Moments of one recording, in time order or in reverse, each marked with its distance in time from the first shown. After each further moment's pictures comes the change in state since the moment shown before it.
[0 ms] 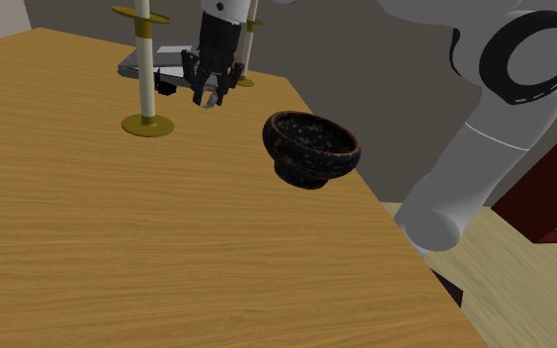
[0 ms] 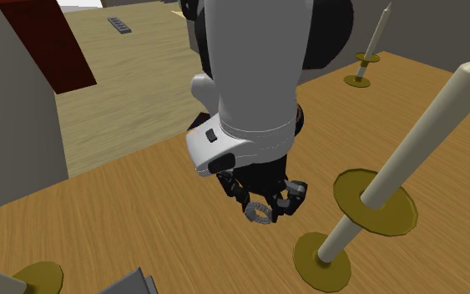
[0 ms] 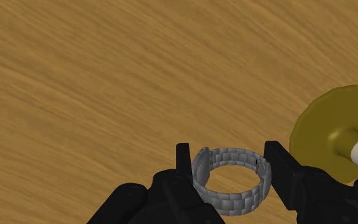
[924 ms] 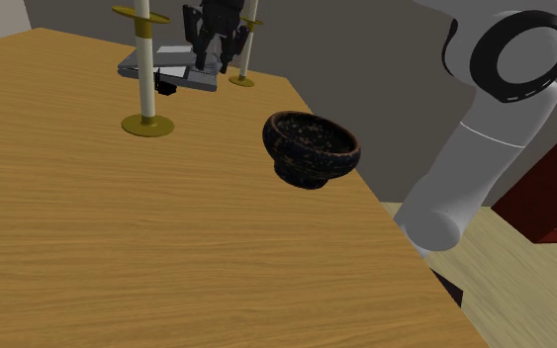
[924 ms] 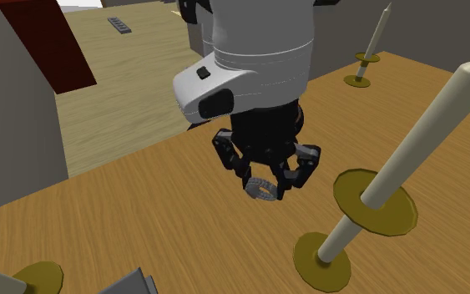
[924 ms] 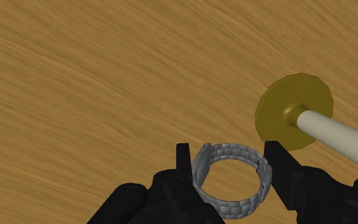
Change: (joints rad) arm 0.002 0.039 0.002 0.235 -0.015 -0.197 0.022
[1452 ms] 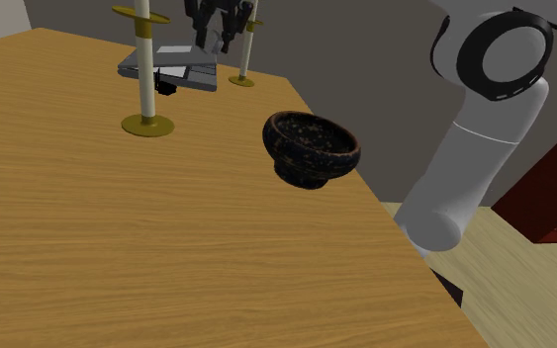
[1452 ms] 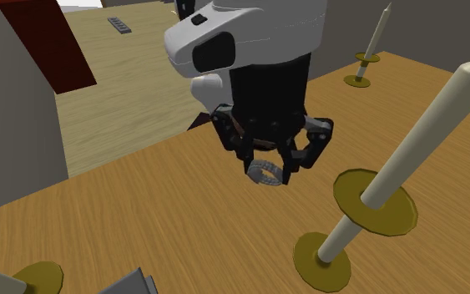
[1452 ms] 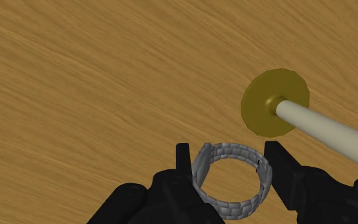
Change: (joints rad) arm 0.011 0.059 0.008 0.183 -0.020 -0.126 0.025
